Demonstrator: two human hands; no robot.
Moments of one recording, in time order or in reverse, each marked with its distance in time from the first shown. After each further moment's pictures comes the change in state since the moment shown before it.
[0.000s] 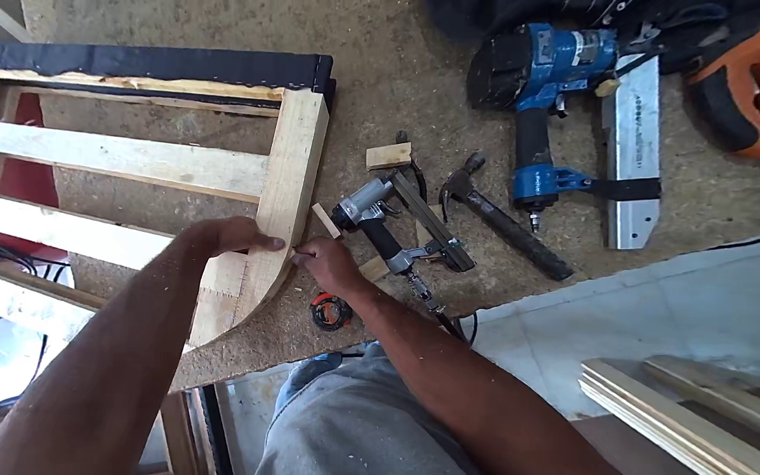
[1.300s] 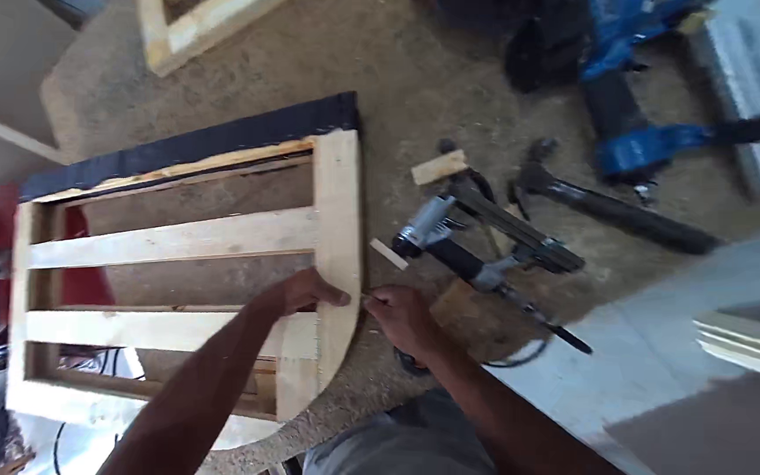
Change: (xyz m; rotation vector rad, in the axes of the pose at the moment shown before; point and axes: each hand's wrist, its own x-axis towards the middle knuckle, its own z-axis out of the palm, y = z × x) left_hand 0.033 -0.019 -0.009 -0.352 -0.313 0.188; right_hand -0.026 -0.033 0.023 0.162 0.222 0.279
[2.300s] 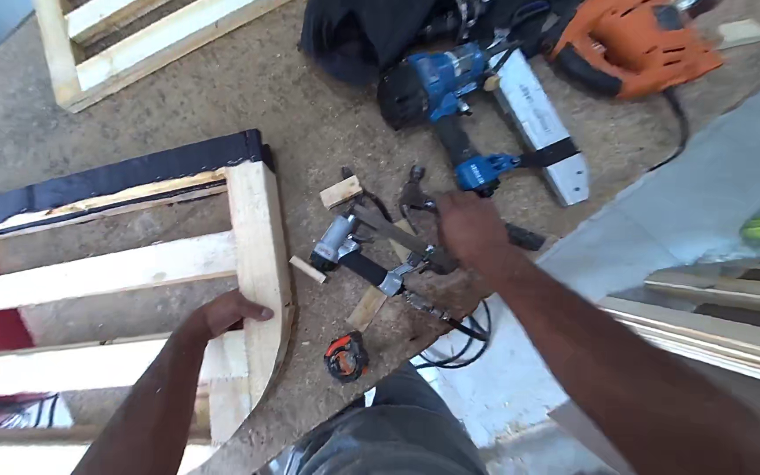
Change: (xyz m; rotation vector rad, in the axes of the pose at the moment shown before) left_hand -0.007 -0.004 0.005 0.081 0.174 -0.002; right_hand 0.034 0.072 -0.250 -1.002 0.396 -0.061
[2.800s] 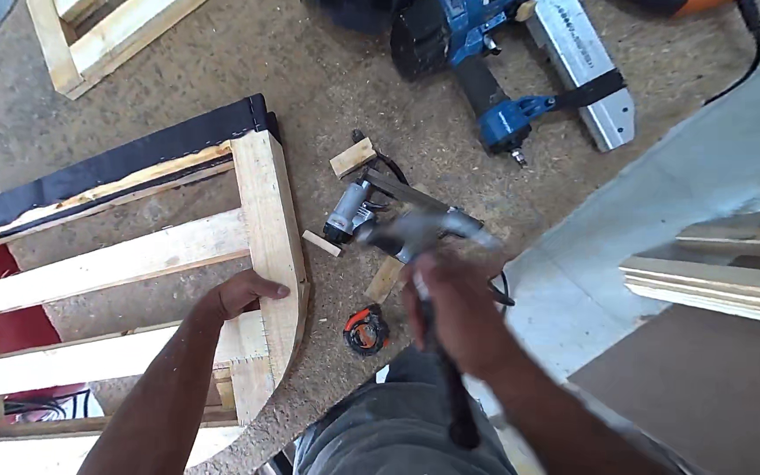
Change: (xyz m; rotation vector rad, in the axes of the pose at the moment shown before) left_hand 0.005 -0.003 -0.007 -0.016 -0.119 0.032; right_hand -0.162 -0.149 -0.056 1.461 -0.178 0.300
